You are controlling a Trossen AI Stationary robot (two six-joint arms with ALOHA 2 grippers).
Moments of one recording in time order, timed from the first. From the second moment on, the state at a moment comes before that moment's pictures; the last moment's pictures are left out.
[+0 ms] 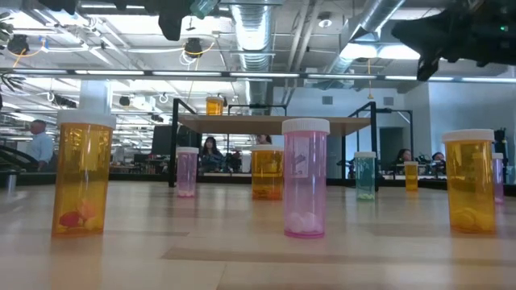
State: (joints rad) left arm -0.13 1.03 0.58 0.46 -0.21 -0.08; right arm -0.07 0.29 0.09 0.46 0.05 0.17
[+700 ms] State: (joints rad) left arm -0.13 1.03 0.58 0.43 -0.21 -0.08; right arm -0.04 0.89 0.32 0.67 0.05 0.06
